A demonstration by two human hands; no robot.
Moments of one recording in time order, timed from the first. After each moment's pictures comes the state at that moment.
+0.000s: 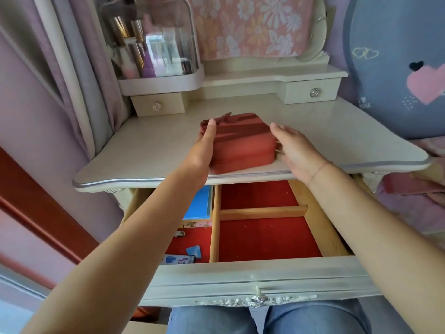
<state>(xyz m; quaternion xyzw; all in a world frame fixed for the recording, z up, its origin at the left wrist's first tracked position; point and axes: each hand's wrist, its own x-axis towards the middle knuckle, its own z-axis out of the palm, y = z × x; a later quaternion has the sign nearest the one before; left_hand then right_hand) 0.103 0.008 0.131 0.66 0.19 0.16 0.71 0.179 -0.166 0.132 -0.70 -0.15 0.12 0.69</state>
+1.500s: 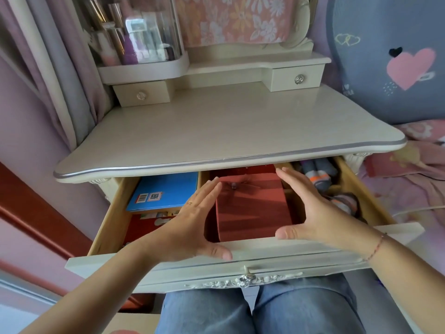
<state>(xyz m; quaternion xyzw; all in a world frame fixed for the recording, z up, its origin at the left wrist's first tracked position) -0.025 -0.013 0.064 0.95 -0.08 -0.06 0.31 0.085 -0.276 0.071 -0.85 -0.37 0.12 0.35</state>
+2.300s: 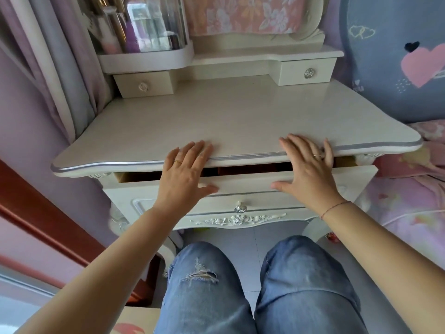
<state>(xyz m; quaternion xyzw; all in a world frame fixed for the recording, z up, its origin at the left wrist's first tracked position) 0.046 0.030 0.046 0.96 0.02 0.28 -0.06 0.161 -0.231 0.044 -0.91 -0.31 -0.26 0.10</state>
